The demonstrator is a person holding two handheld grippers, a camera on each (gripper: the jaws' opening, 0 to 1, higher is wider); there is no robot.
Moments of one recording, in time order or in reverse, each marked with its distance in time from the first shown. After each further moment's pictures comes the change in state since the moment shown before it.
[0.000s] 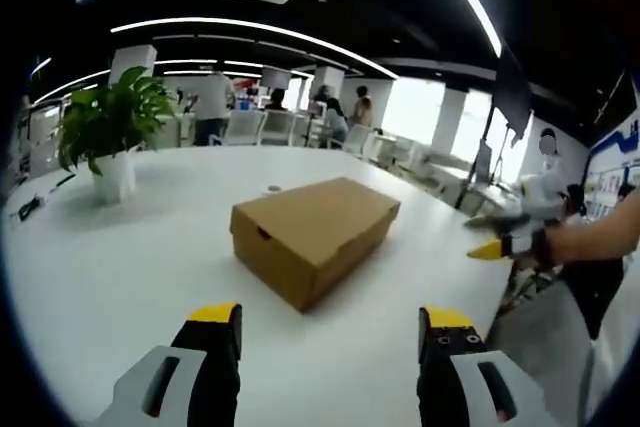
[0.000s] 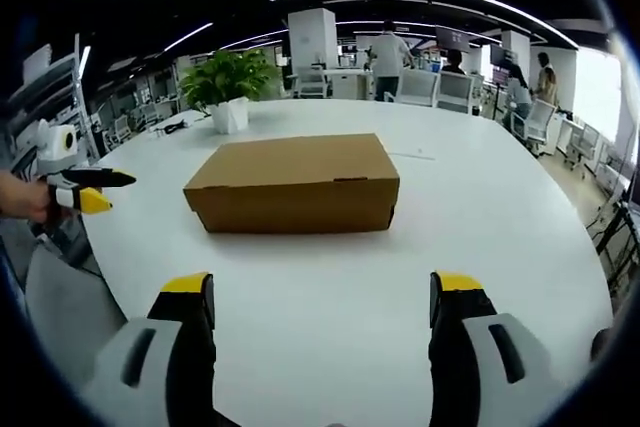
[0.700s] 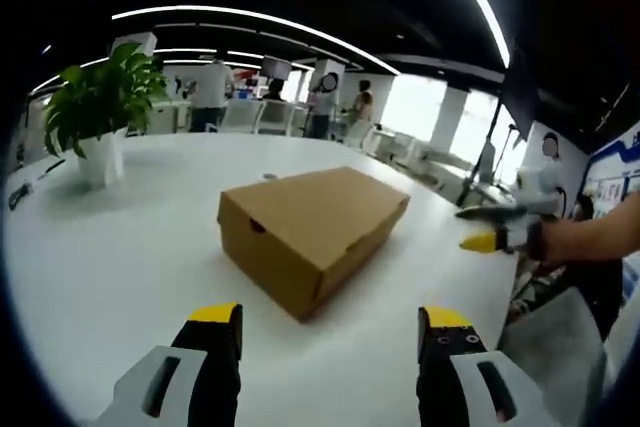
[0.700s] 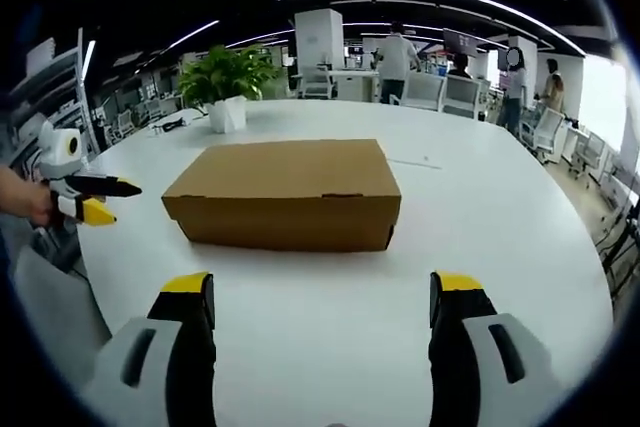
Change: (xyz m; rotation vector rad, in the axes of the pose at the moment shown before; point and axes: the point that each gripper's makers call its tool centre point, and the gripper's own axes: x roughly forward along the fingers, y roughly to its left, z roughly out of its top) left arm 0.042 0.010 -0.013 -0.051 0.036 -0.021; right arm 0.040 -0.016 0.013 -0.033 -0.002 0.023
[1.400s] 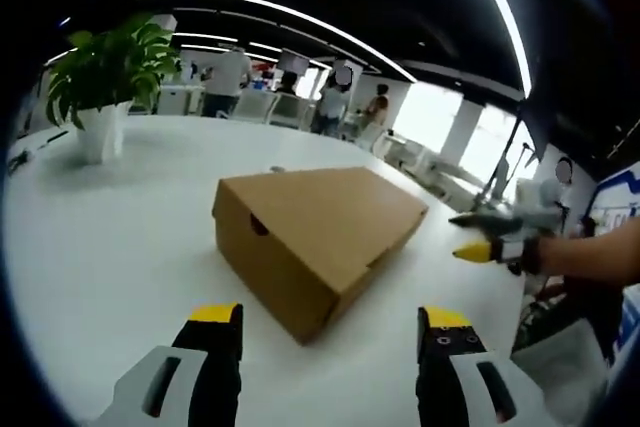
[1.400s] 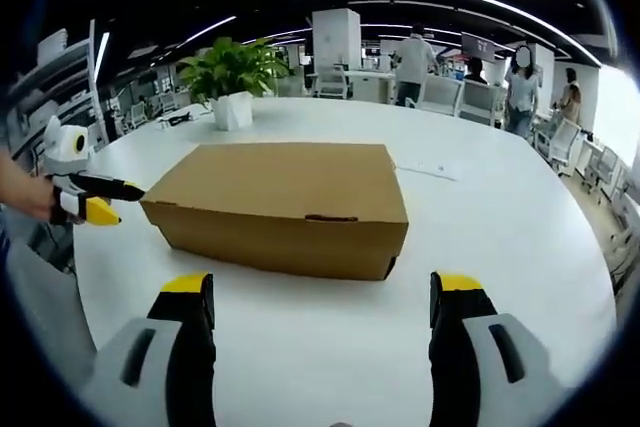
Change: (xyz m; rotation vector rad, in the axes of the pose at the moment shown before) left arm 0.042 0.018 0.002 -0.101 -0.011 0.018; right arm 0.048 -0.020 0.015 -0.055 -0.003 0.064
